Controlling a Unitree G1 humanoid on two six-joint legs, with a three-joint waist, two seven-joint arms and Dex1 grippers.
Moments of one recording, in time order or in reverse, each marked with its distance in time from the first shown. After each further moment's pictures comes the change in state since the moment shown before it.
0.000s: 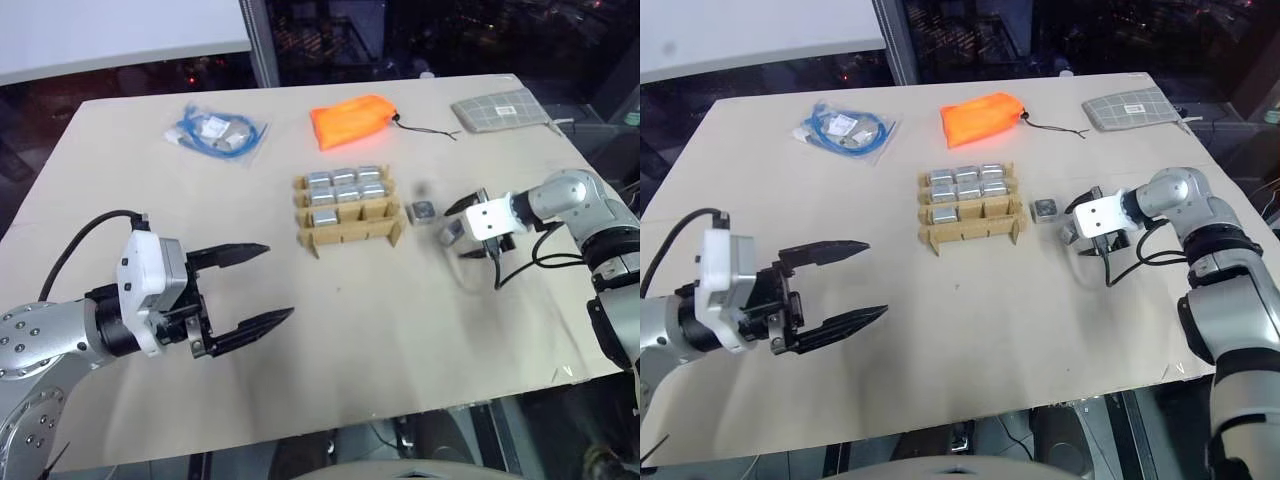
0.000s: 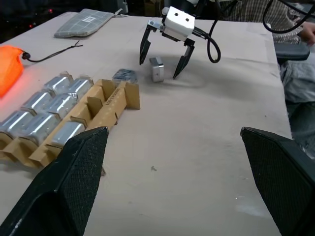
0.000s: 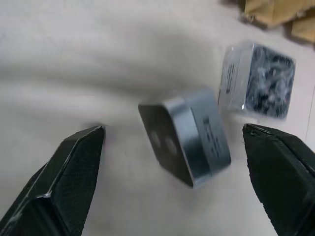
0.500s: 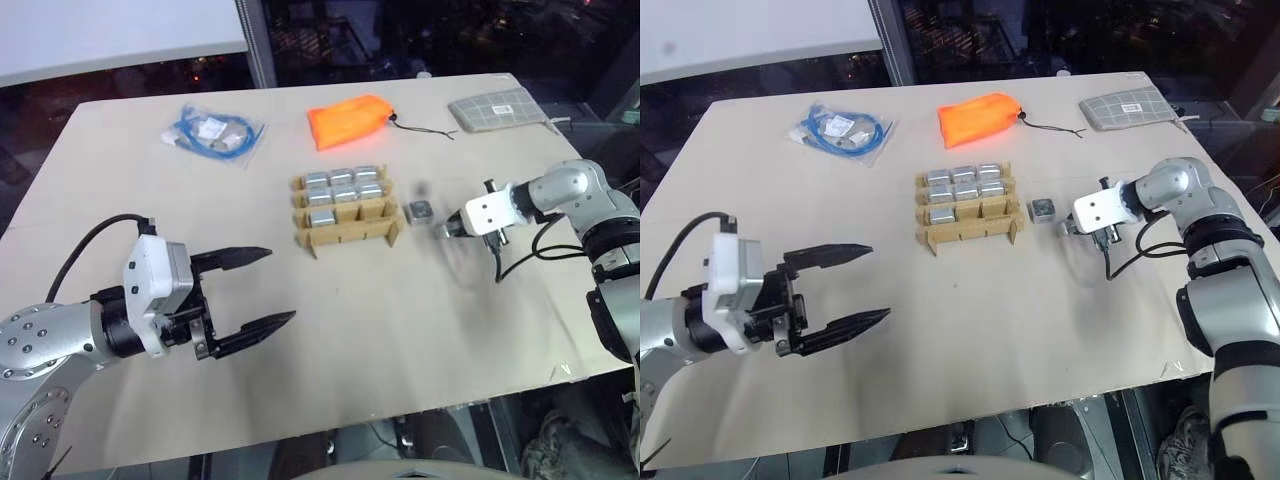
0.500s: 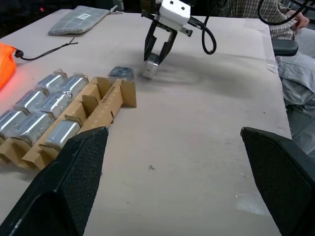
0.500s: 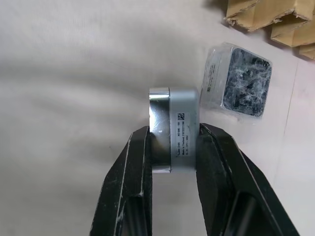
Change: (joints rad) left arm 0.014 0.004 -0.029 0.010 0.012 -0.030 0.009; right arm -0.039 0.010 -0.014 0.021 0.010 -0.005 0.024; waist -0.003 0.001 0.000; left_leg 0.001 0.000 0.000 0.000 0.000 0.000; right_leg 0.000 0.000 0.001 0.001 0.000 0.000
